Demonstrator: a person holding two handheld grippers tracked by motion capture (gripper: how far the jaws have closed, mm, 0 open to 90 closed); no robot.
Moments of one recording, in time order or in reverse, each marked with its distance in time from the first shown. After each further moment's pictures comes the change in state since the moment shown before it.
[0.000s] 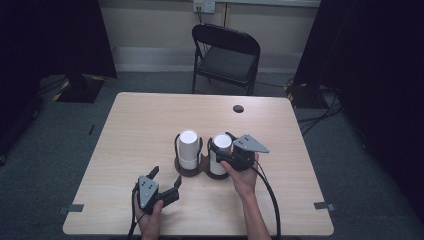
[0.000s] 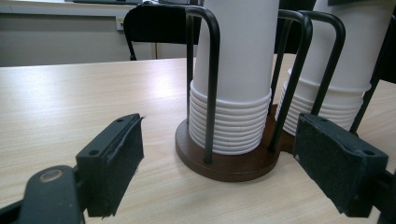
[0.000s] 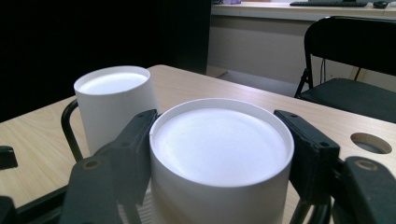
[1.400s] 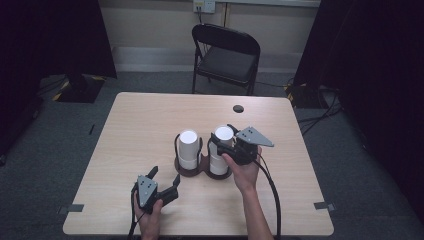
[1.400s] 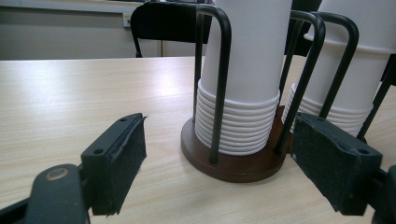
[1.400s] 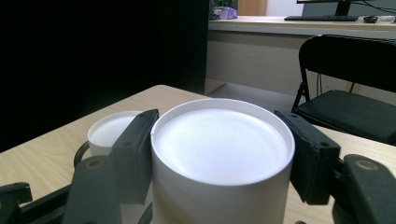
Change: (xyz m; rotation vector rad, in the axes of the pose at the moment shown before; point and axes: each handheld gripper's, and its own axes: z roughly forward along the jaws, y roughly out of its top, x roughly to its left) left arm 0.001 0.000 0.001 0.008 0.024 -0.017; right arm 0.001 0.031 -0.007 -0.043 -0.011 0.021
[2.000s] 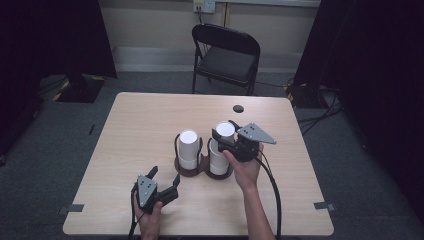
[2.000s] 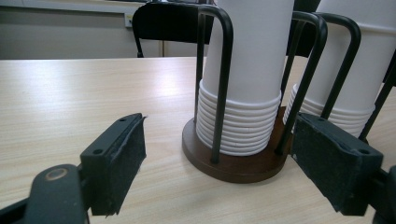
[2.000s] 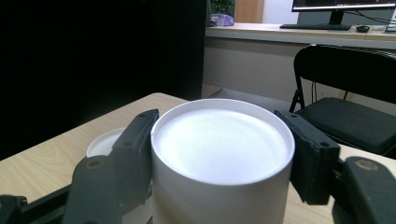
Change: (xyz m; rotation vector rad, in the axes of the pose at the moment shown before) left arm -0.001 0.000 0.000 -0.007 0.006 -0.009; right arm 0.000 0.013 -0.002 -0.021 -0.012 -0.010
